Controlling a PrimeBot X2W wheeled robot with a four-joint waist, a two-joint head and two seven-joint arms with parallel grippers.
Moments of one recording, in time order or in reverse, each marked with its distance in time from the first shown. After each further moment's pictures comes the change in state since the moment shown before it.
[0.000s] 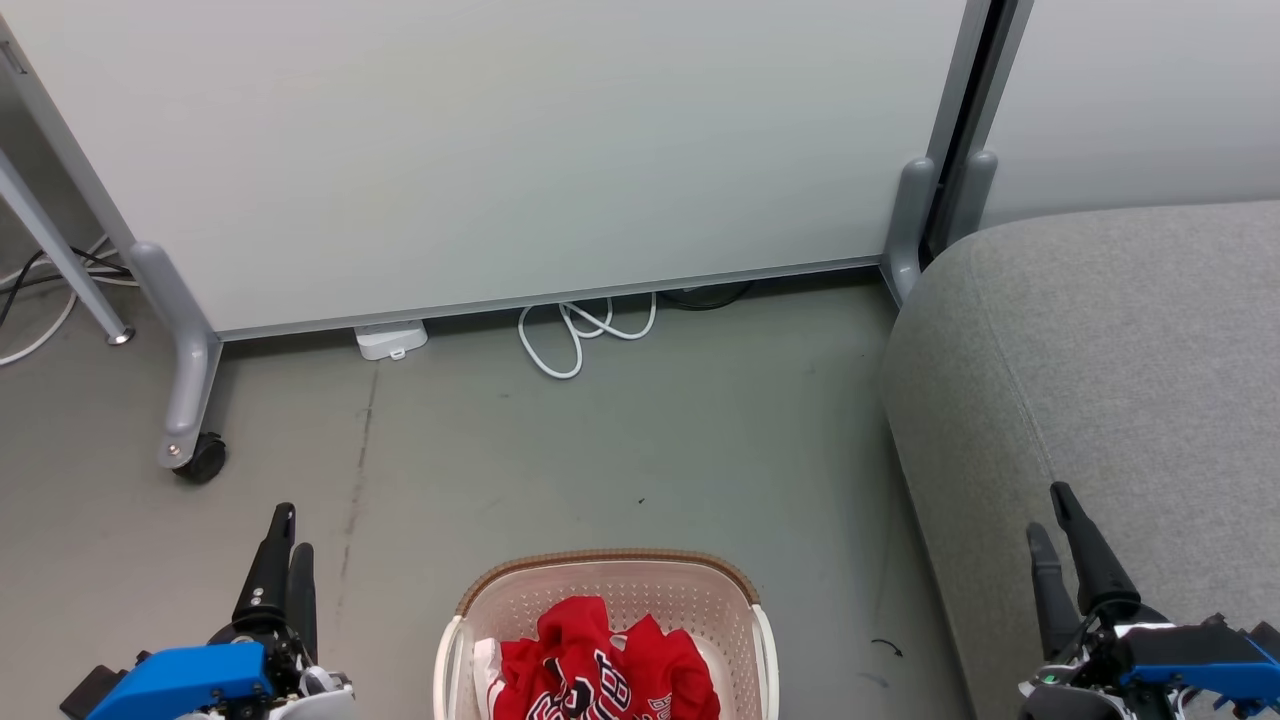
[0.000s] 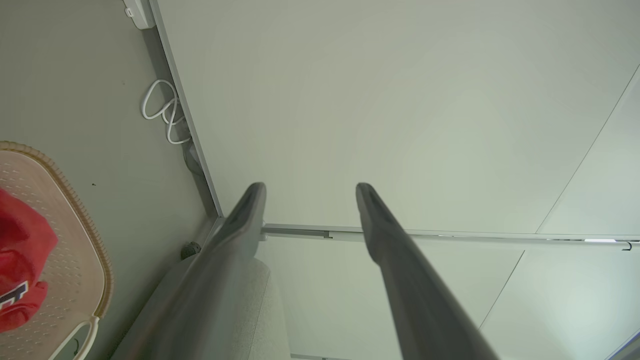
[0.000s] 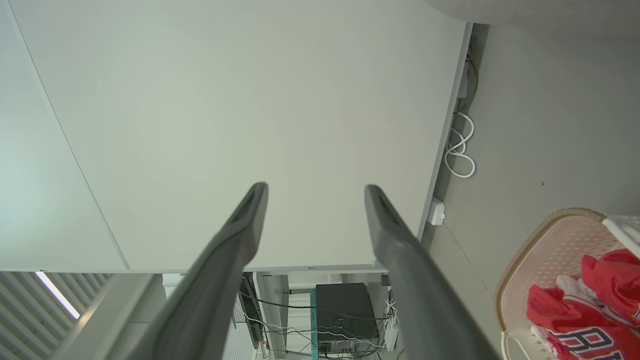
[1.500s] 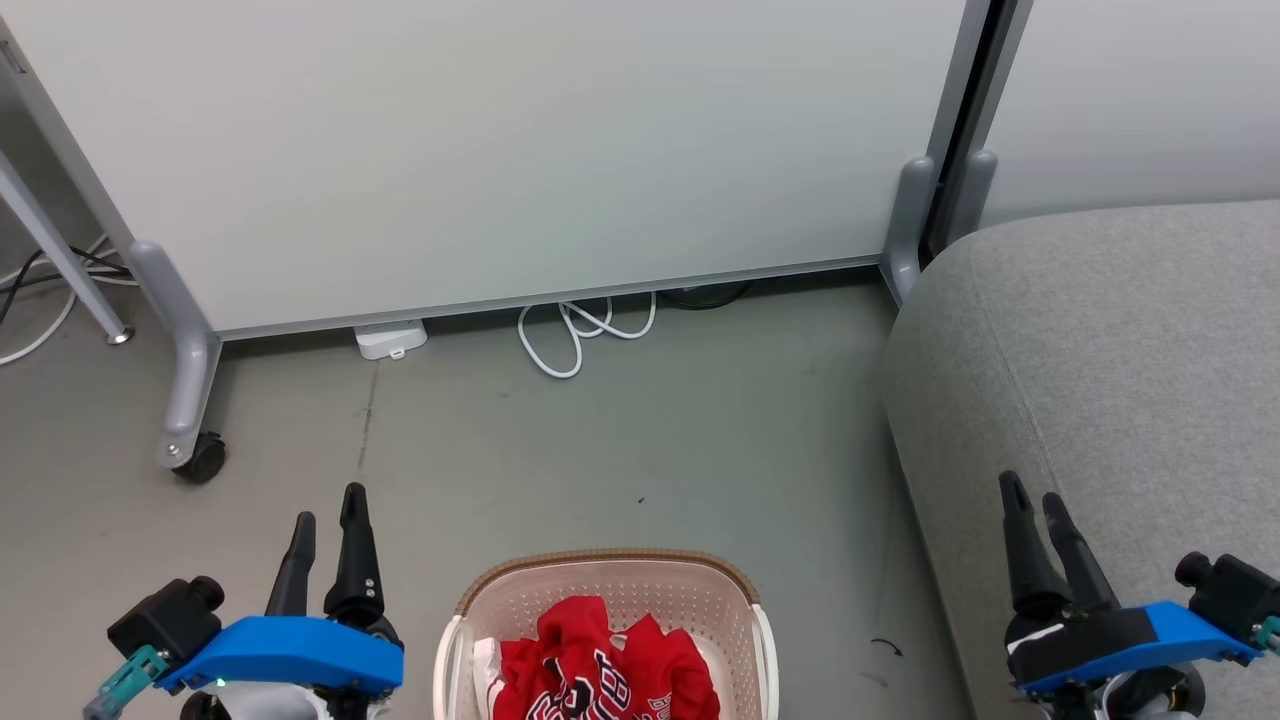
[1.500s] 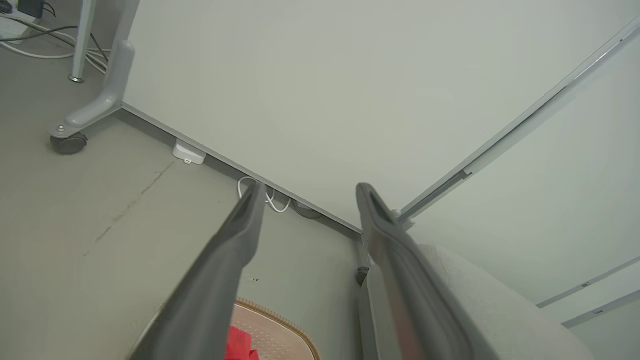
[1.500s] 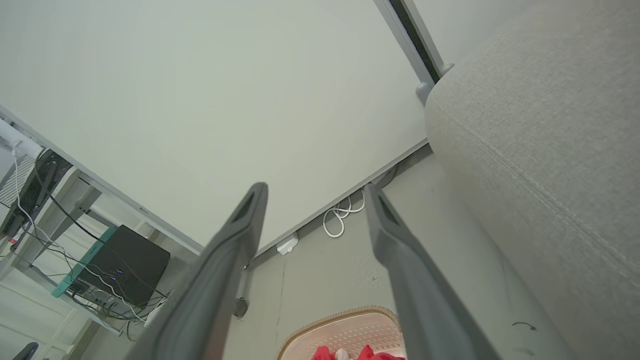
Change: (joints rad) left arm -0.001 0.033 -0.160 -0.042 0.845 0.076 -0.184; right arm -0.004 -0.002 0.053 -0.033 -0.896 0.000 -0.182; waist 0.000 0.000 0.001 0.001
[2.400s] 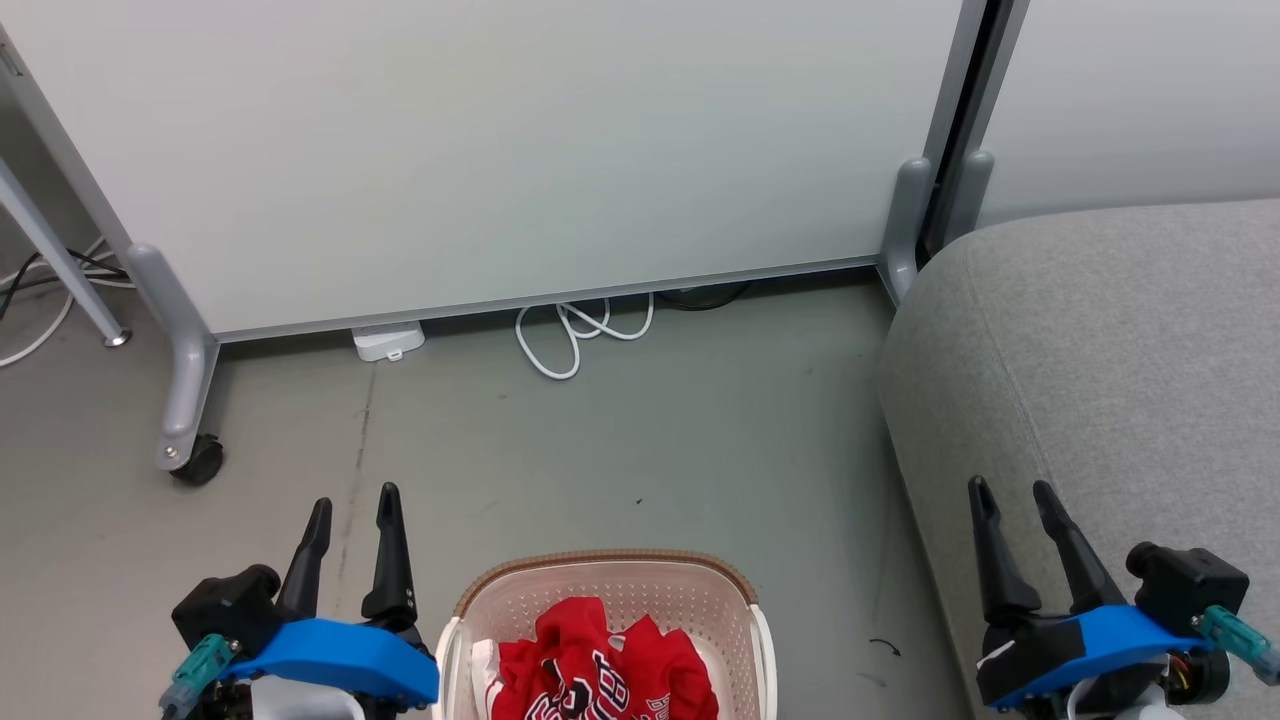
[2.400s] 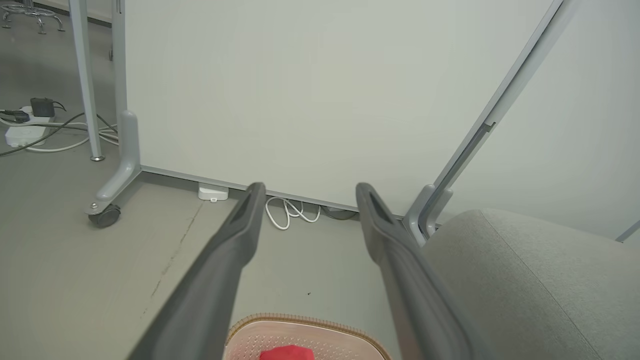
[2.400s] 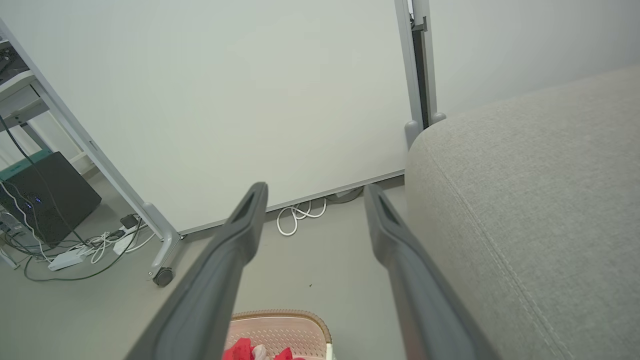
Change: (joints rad) left arm -0.014 0.019 -0.063 0.035 0.287 0.018 -0.074; right arm -0.003 -0.002 0.018 0.003 -0.354 0.000 -0.060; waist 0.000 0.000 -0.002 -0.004
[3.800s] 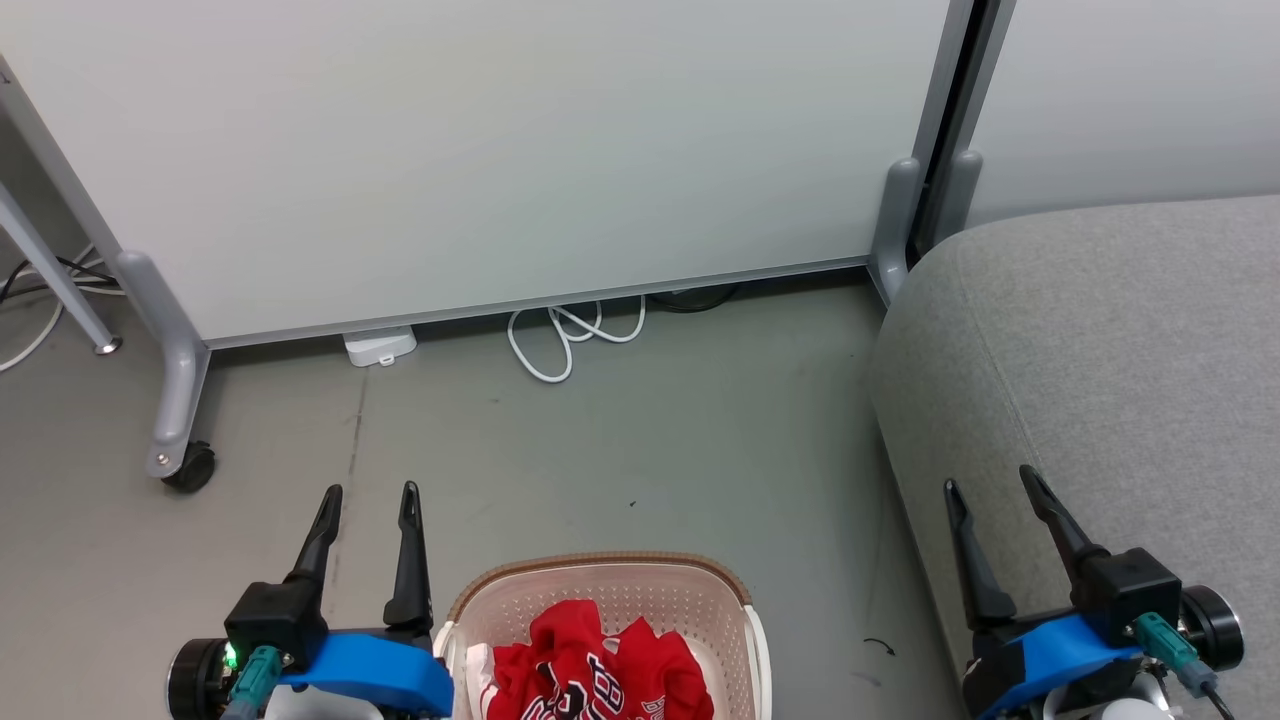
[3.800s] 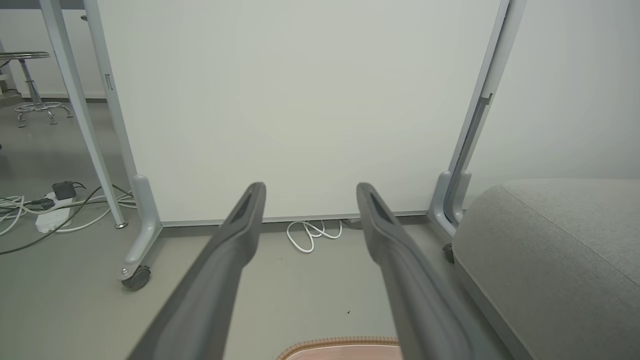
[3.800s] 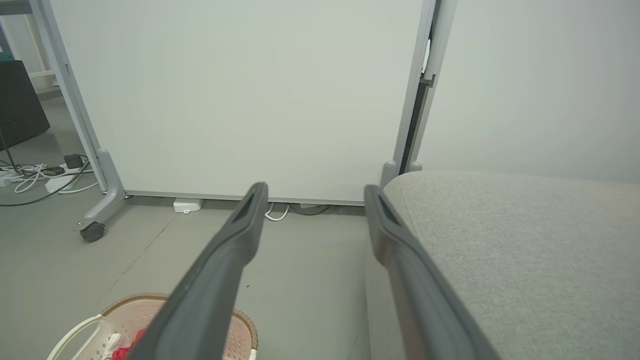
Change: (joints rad) left arm -0.001 -0.018 0.009 0.023 0.278 -0.012 -0.089; right arm -0.011 -0.004 0.006 0.011 -0.360 0.000 -0.087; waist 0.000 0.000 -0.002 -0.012
